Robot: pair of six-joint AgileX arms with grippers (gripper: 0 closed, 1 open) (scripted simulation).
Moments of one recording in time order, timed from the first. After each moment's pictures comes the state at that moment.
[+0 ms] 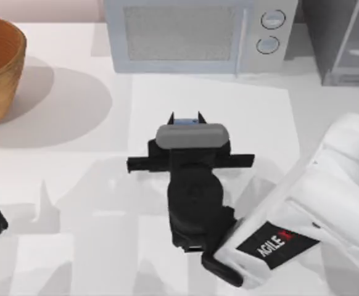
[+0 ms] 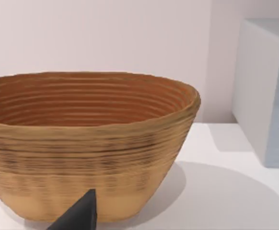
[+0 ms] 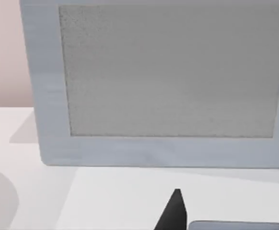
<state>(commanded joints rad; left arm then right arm) 0.00 0.00 0.00 0.00 0.00 0.00 0.95 2.28 0.97 1.30 0.95 0.03</state>
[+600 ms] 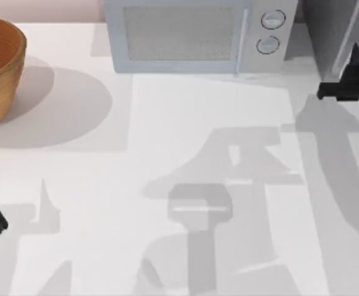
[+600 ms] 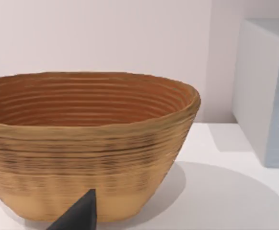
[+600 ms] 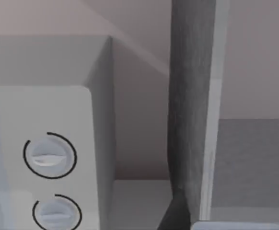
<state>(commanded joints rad) 0.00 0.00 0.00 0.00 0.00 0.00 0.24 1.72 0.54 1.16 0.26 0.02</state>
